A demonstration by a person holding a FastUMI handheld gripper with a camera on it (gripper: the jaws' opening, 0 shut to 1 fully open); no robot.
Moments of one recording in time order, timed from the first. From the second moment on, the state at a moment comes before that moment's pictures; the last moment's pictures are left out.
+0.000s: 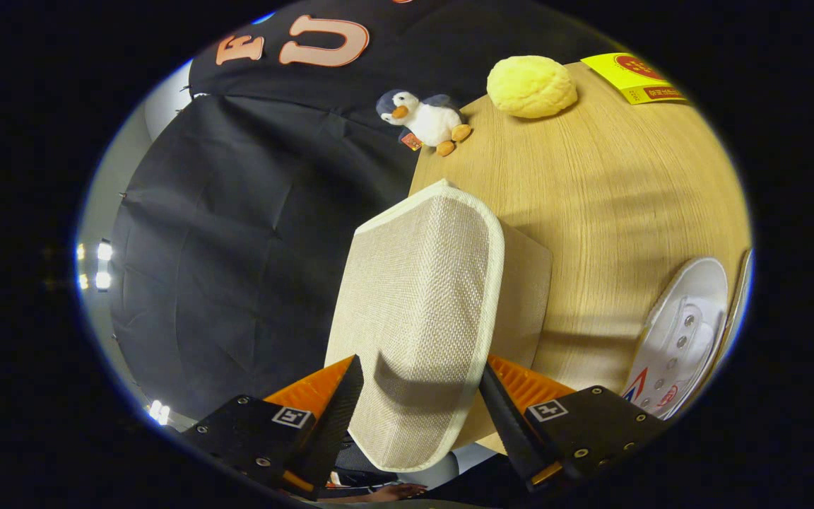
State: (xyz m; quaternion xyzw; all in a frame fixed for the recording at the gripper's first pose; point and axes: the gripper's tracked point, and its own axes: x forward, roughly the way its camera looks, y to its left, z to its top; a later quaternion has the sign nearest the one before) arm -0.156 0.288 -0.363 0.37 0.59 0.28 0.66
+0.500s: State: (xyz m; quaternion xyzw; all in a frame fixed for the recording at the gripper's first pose) arm -0.128 0.303 -0.266 0.43 0.53 0.33 0.65
